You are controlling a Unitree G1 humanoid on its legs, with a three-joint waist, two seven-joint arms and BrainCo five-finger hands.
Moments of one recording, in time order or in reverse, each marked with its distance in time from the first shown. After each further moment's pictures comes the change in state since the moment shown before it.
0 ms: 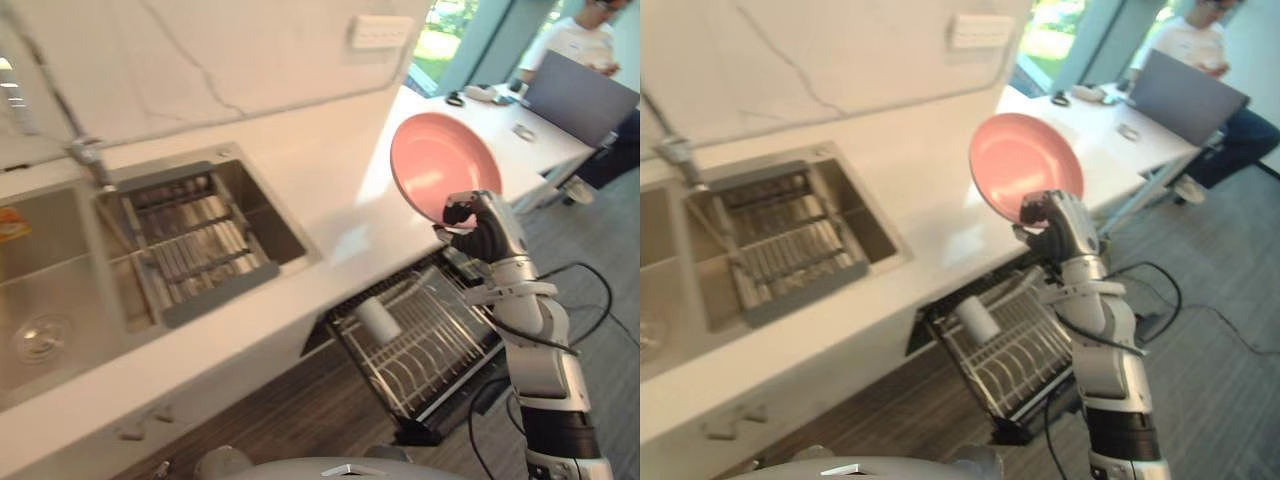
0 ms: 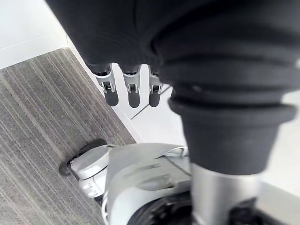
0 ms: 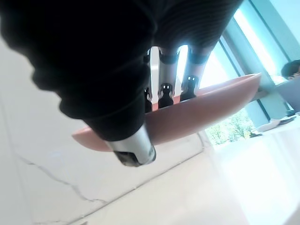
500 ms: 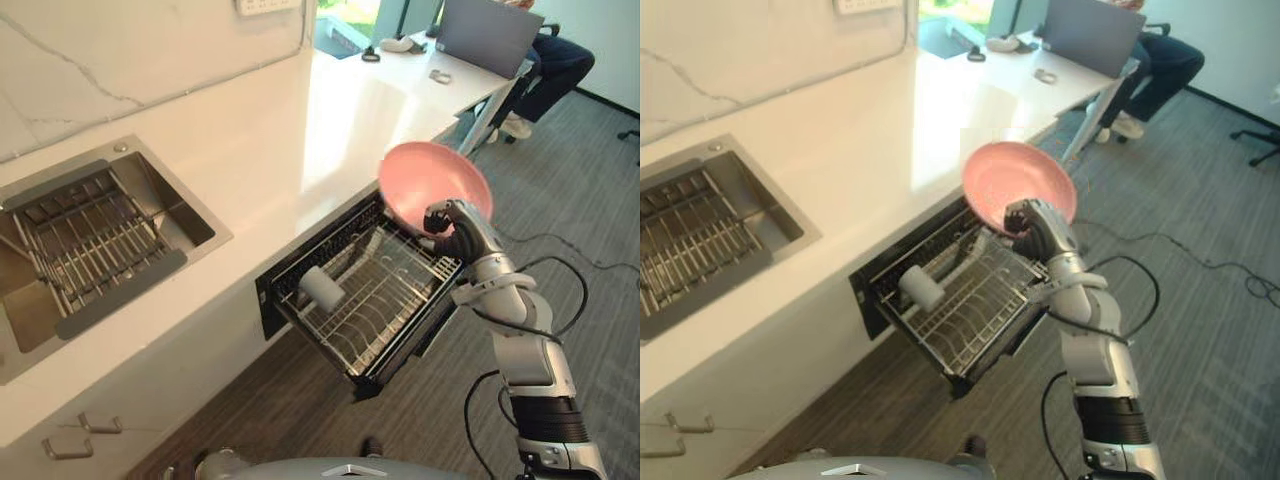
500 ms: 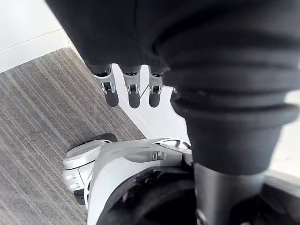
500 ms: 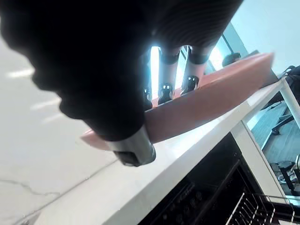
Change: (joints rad) left arm -0.035 -0.105 0.055 0.039 0.007 0.002 0.080; right arm -0.007 0.010 0.053 0.039 -0.012 0.042 0.086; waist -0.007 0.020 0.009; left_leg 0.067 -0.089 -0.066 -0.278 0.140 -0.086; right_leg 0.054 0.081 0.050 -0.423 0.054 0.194
